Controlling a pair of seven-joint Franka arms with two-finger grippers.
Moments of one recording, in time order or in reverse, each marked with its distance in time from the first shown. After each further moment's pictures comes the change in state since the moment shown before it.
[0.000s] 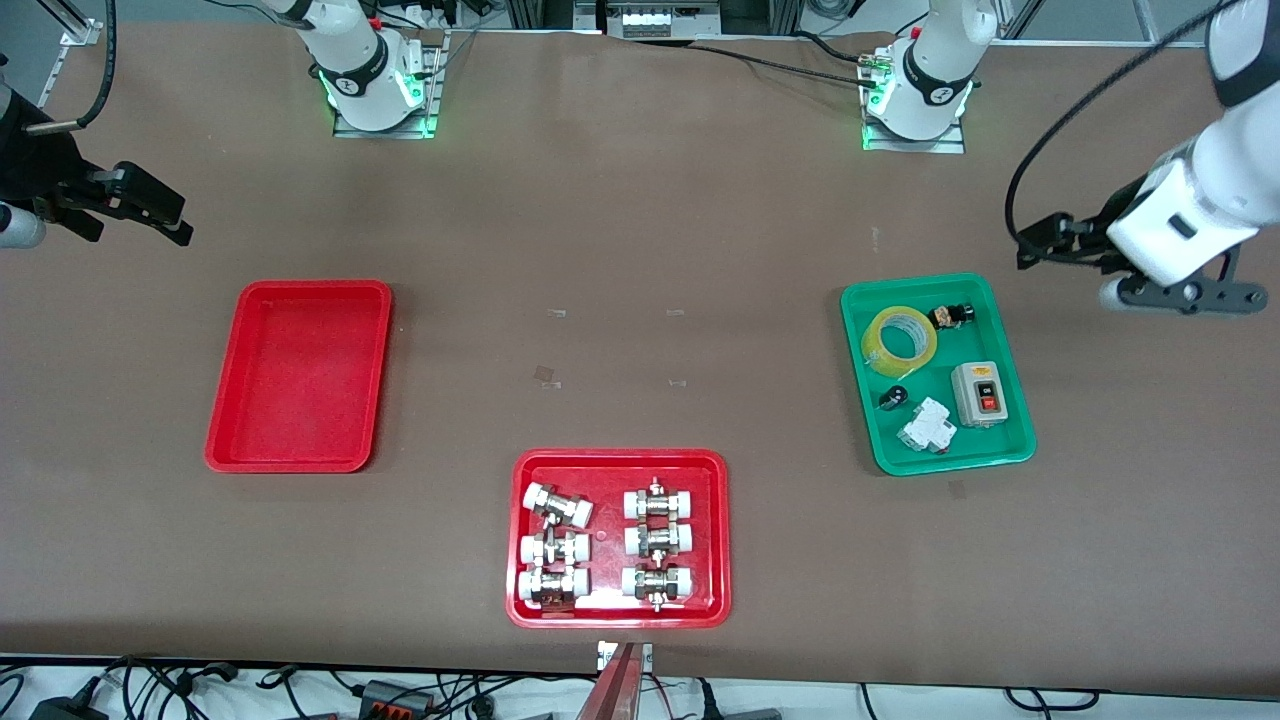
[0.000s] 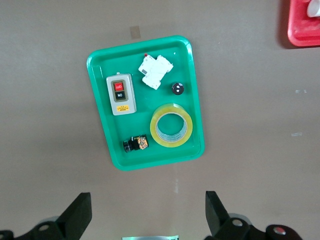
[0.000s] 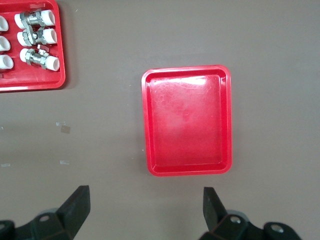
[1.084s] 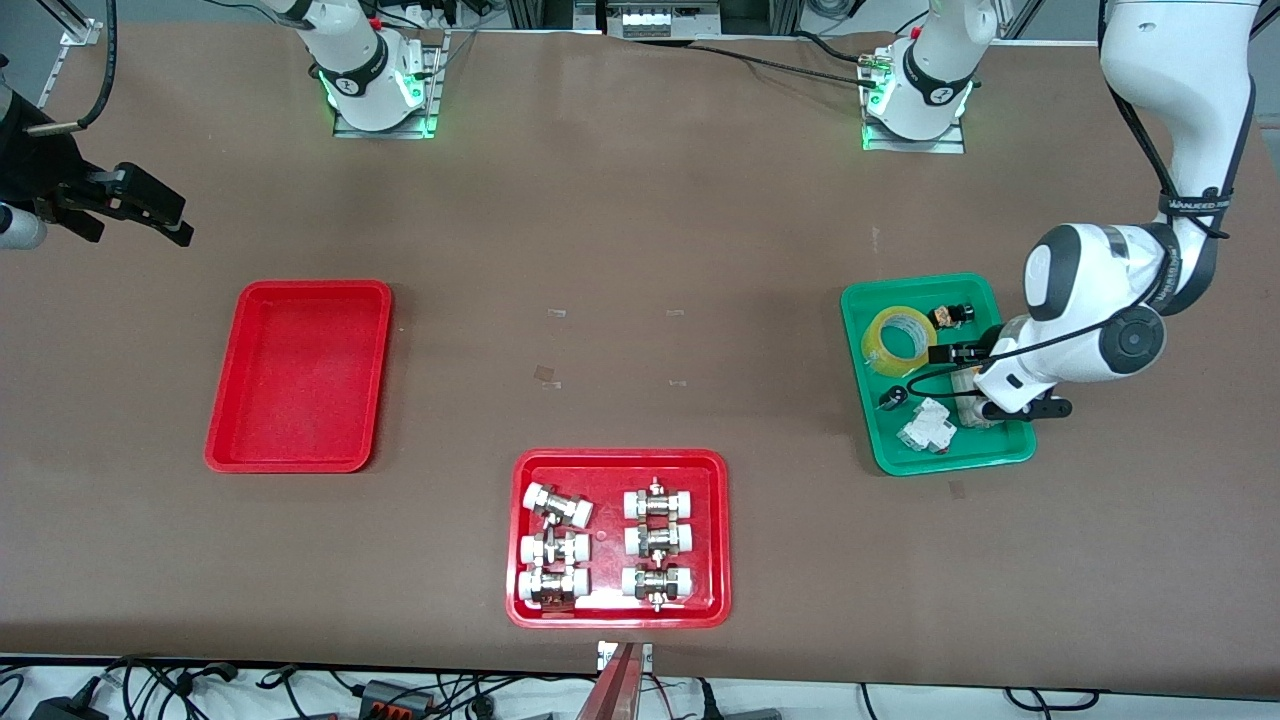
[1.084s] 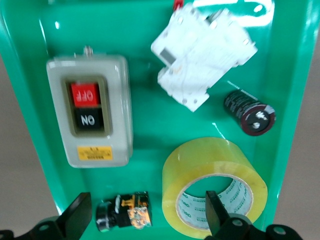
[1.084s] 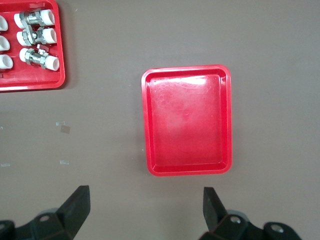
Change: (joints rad) left arm 0.054 0.287 0.002 -0.400 0.010 0.559 -0.086; right arm 0.000 0.001 0.000 -0.001 0.000 0.000 0.000
